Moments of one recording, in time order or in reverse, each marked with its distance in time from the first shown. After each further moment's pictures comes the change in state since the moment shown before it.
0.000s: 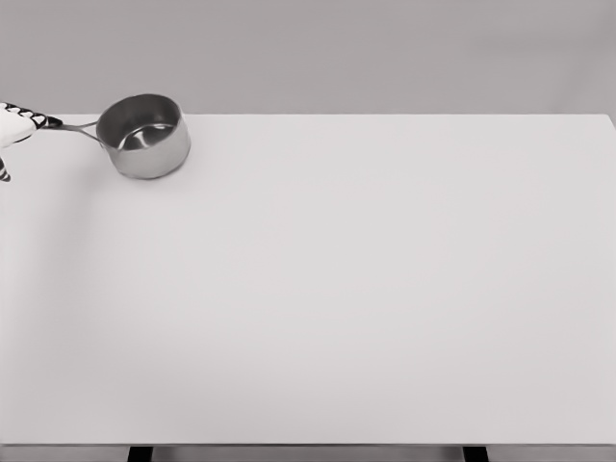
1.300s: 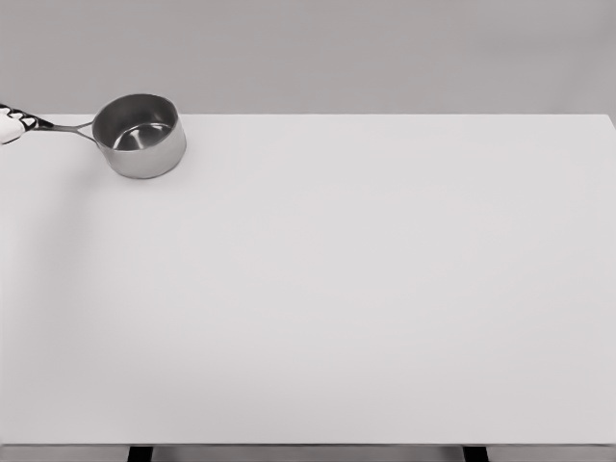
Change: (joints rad) left arm 0.014 0.050 0.000 -0.039 0.020 -0.045 -0.003; right arm 0.000 0.000 0.000 0.000 0.000 0.000 0.000
